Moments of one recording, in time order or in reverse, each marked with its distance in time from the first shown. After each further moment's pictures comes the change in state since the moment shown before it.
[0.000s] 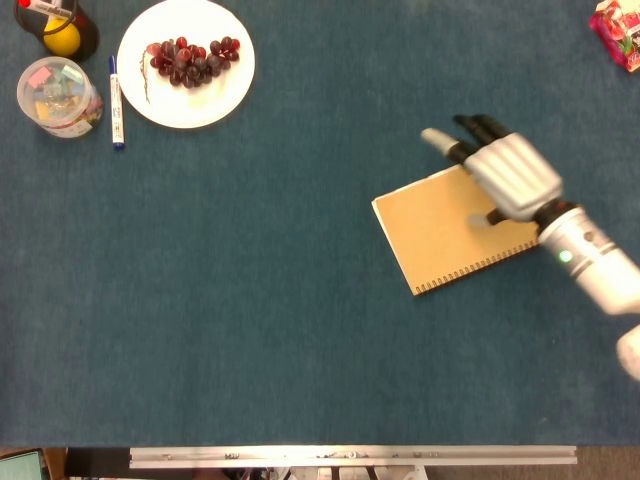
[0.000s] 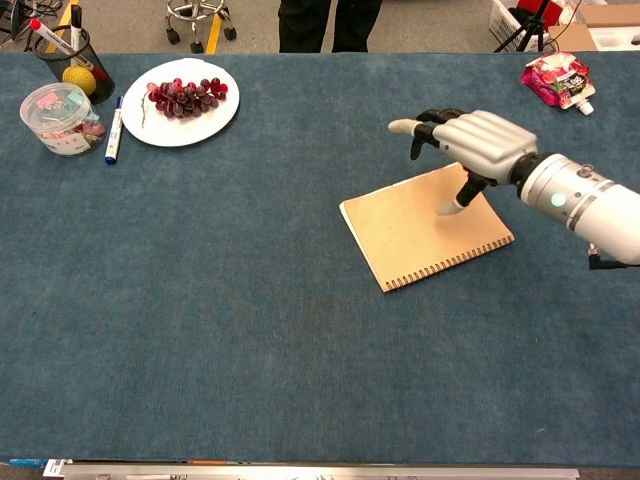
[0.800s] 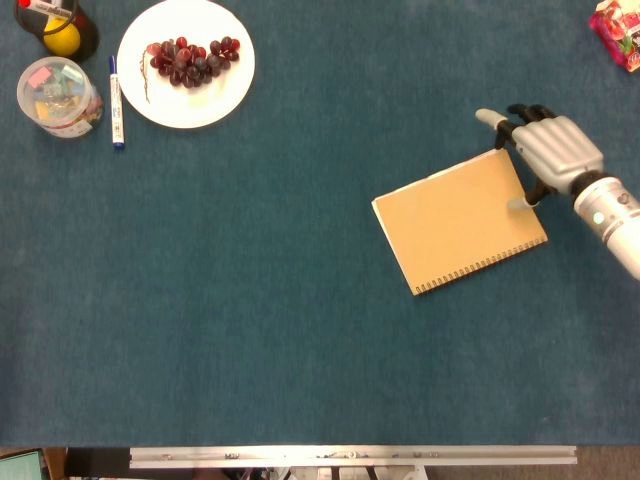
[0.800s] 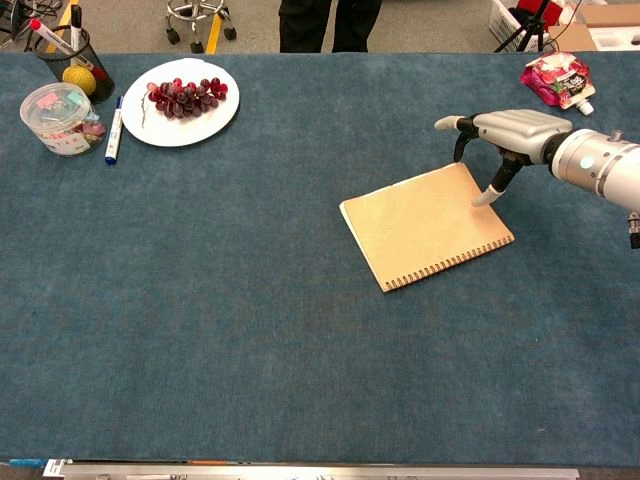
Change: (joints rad) left arm -0.008 0.001 0.005 -0.029 0.006 -0.012 0.037; right arm 0.065 0.077 0.027 0.047 0.218 -0.255 0.086
